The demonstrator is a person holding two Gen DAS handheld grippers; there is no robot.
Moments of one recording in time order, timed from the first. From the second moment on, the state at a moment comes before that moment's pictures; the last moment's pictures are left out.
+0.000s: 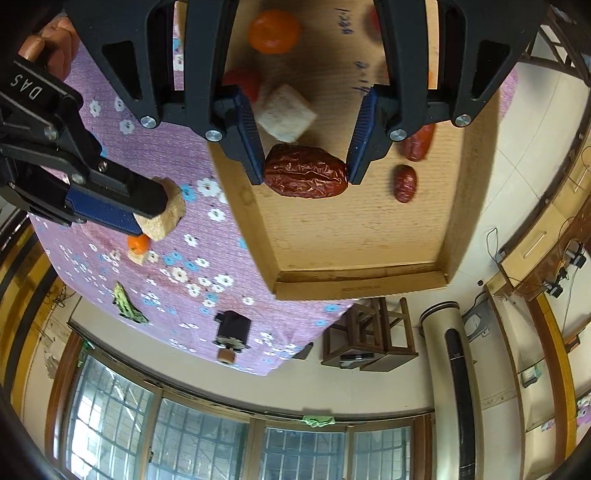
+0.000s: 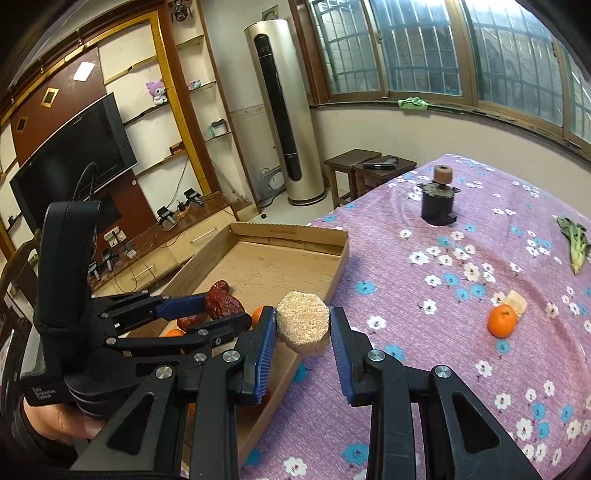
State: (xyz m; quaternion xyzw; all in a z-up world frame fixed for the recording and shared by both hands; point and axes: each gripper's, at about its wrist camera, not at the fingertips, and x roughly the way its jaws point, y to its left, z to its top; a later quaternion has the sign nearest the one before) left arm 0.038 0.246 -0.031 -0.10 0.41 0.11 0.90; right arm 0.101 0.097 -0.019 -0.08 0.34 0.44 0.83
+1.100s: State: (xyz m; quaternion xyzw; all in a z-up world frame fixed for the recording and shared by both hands) left arm 0.095 0.345 -0.078 -0.15 0.49 0.19 0.84; right arm 0.154 0.209 -0.083 -0.14 0.43 0.44 0.78
